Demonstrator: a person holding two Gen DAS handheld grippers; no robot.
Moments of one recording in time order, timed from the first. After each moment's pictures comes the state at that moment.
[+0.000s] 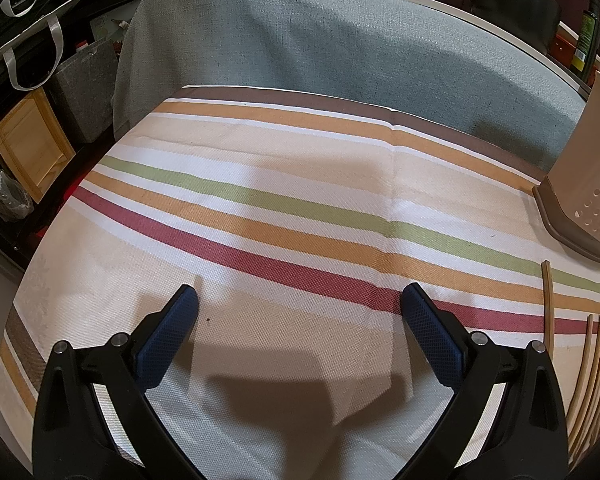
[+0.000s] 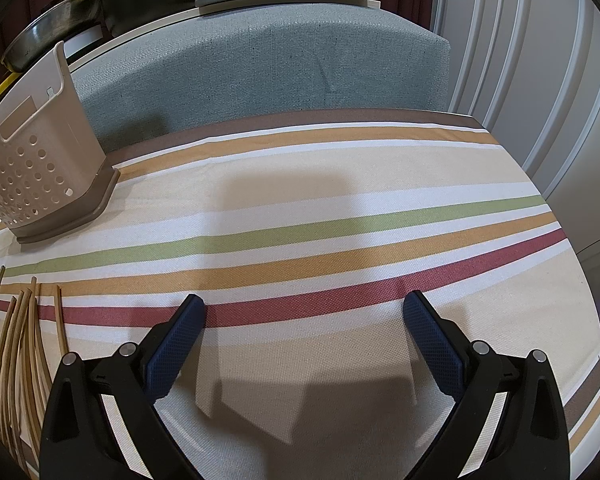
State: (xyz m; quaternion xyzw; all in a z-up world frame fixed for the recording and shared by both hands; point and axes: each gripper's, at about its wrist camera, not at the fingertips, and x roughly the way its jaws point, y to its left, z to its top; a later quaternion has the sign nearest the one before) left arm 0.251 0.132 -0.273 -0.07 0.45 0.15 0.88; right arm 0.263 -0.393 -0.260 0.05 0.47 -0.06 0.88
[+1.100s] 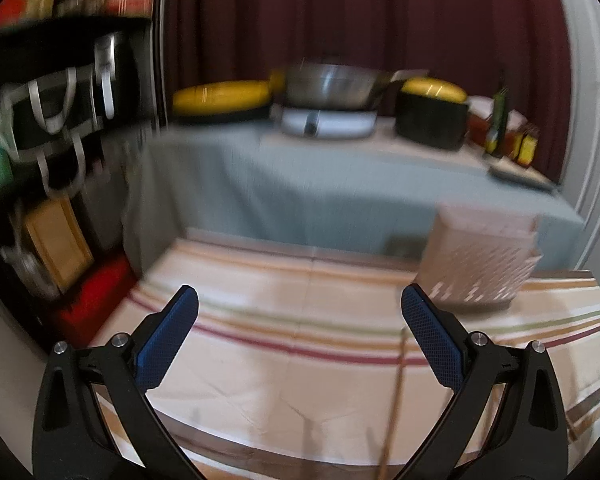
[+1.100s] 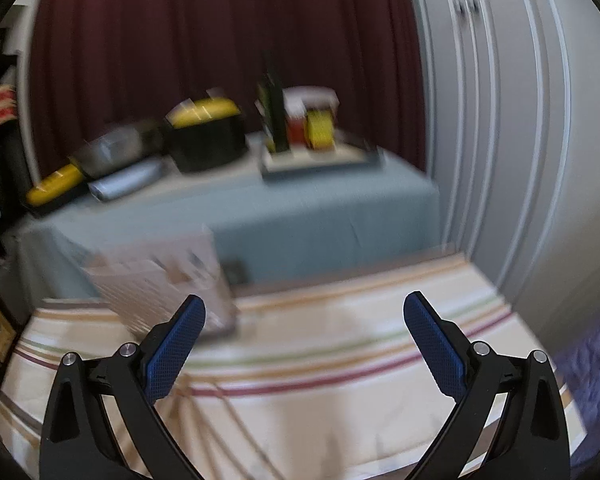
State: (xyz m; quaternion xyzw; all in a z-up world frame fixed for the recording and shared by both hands) left arm 0.147 0.052 -0.111 -0.01 0.25 0.11 0.96; right arm 0.171 -0.330 -0.083 0.07 0.25 -0.04 0.96
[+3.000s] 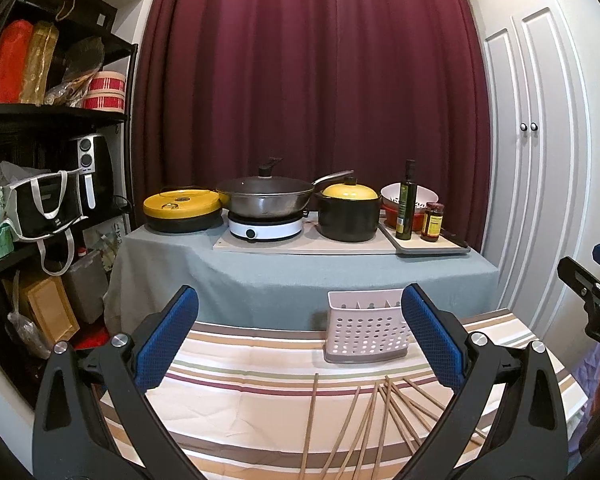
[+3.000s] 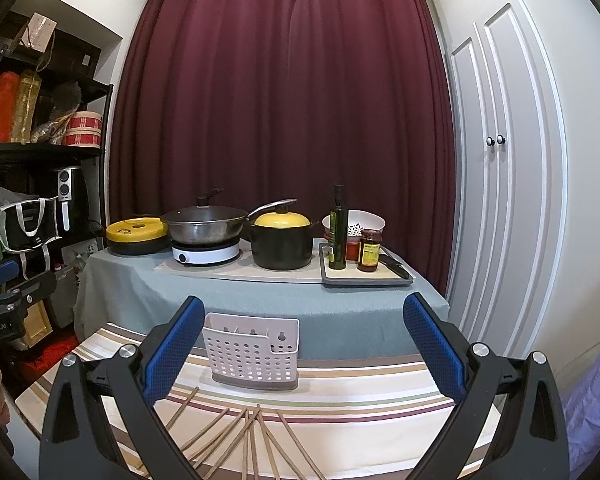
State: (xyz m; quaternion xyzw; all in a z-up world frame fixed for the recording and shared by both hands) left arm 0.018 -0.008 0.002 -0.01 0.12 0.02 0.99; right arm 0.042 -0.276 0.018 0.00 0.10 0.03 0.99
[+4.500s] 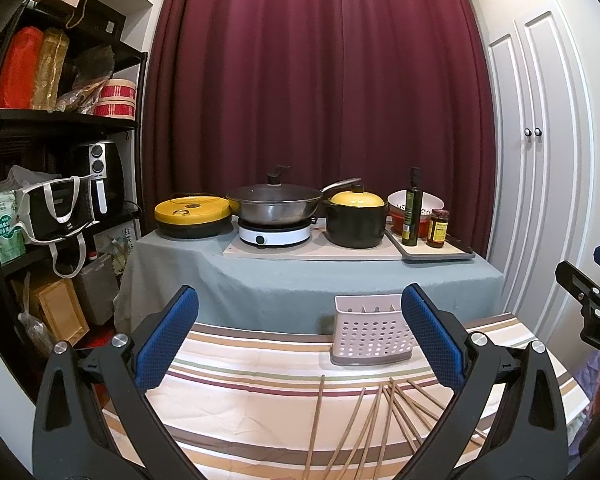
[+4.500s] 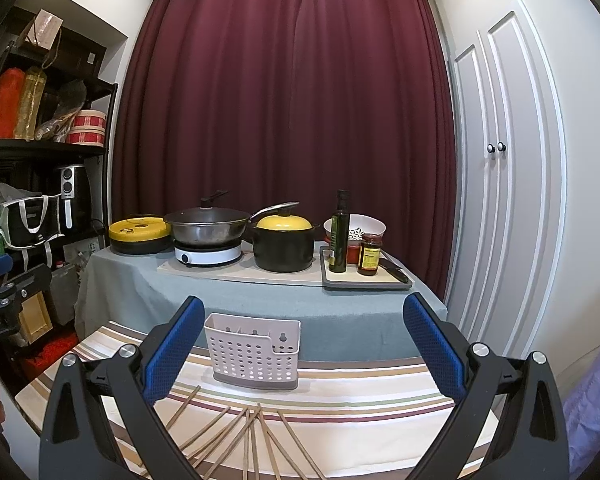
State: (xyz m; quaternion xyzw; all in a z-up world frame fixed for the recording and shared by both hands) left arm 0.002 -0.013 0.009 -0.01 0.11 0.04 0.99; right arm 0.037 -0.273 0.022 -0.01 0.10 0.03 0.99
